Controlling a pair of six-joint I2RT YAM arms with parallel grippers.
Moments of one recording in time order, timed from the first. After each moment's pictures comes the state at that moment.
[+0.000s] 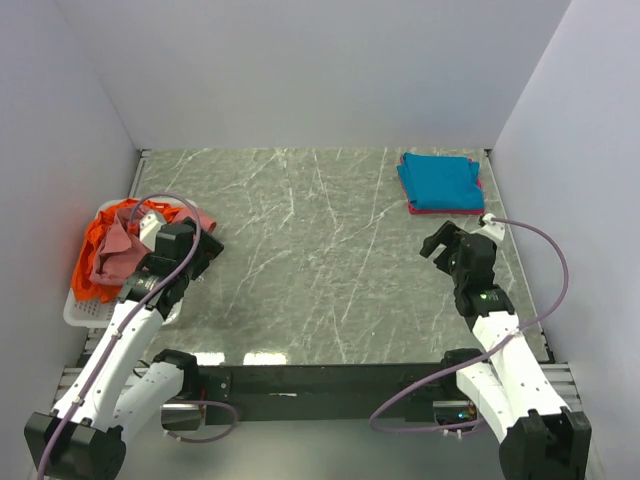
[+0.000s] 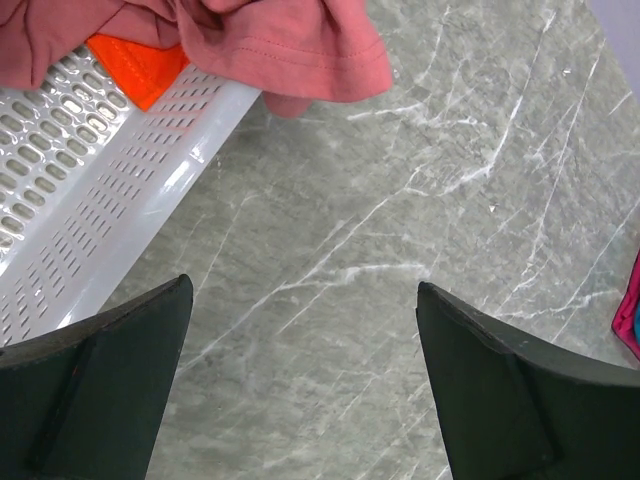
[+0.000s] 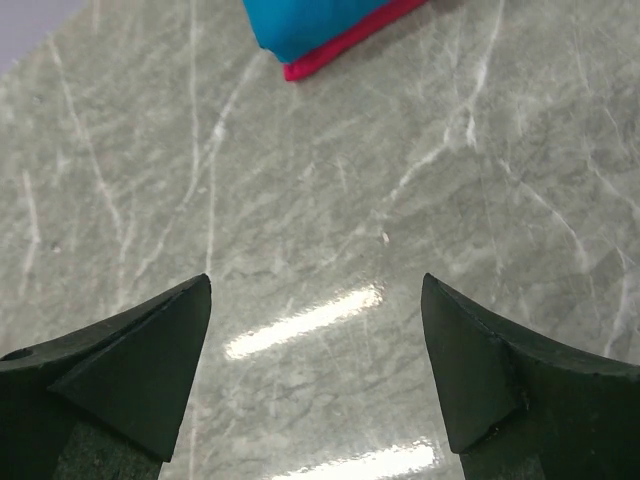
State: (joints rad) left arm -0.24 0.82 0.74 -0.61 -0.34 -0.95; right arm 0.07 0.78 0.48 -0.17 0.17 0.55
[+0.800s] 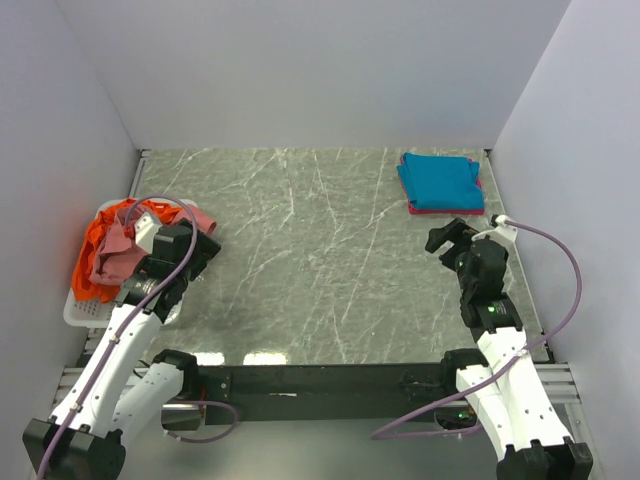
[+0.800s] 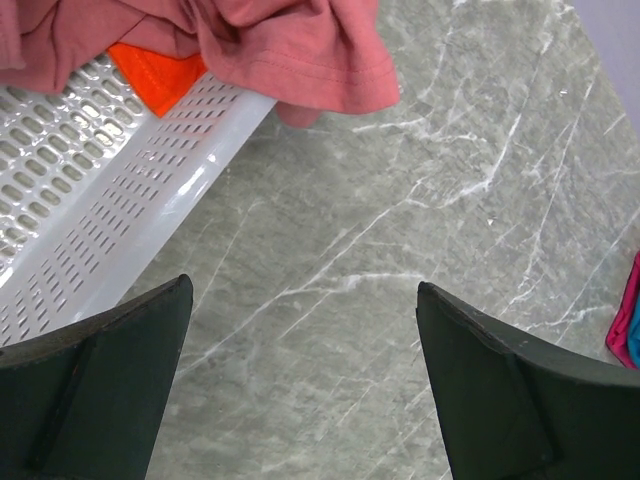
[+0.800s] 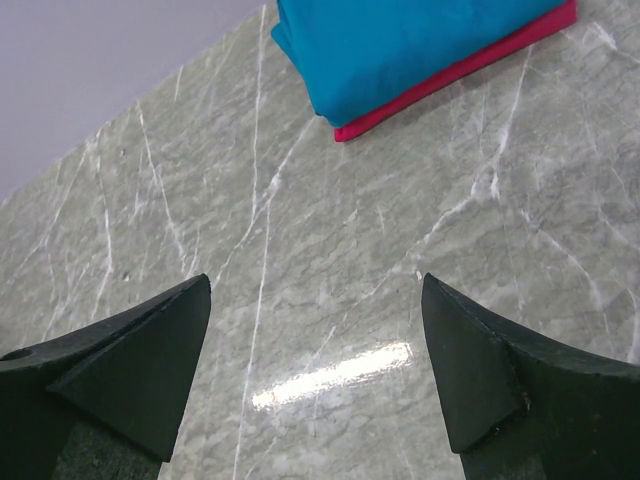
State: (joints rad) left arm -0.24 0.80 0.74 -0.63 -0.37 -0.97; right arm 0.07 0.63 0.50 -0.17 0.17 0.56
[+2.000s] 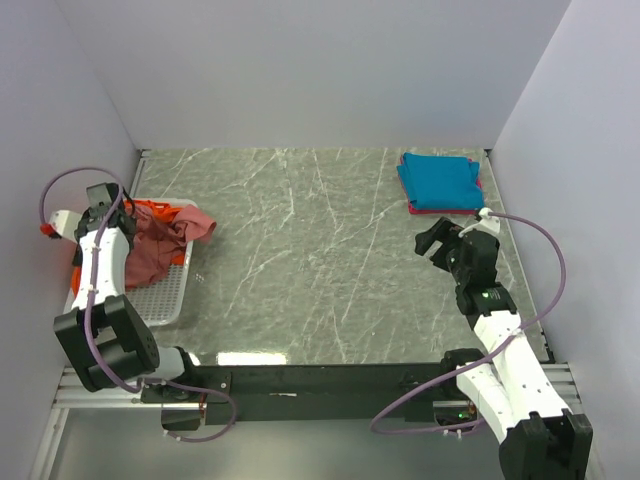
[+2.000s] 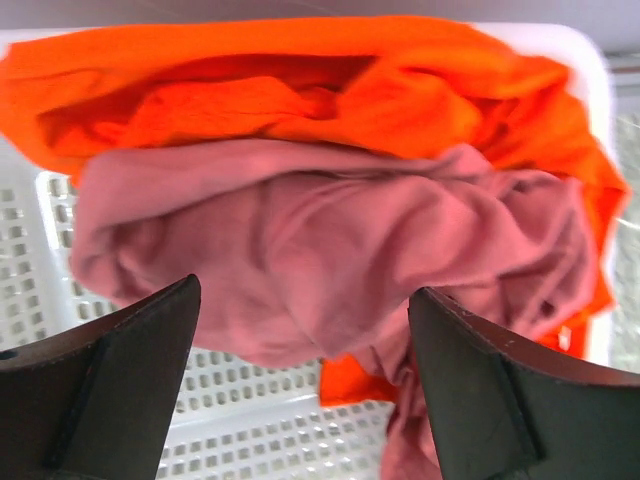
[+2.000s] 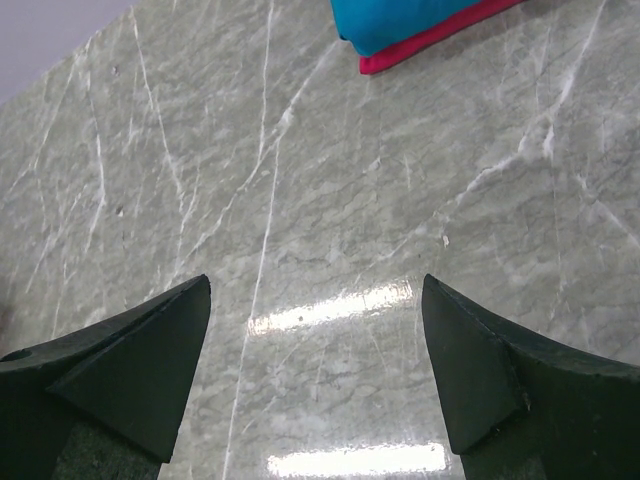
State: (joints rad) left arm 0.38 1.35 1.08 -0.70 -0.53 -1.05; right arm 0.07 0.77 0.52 -0.16 0.04 0.54
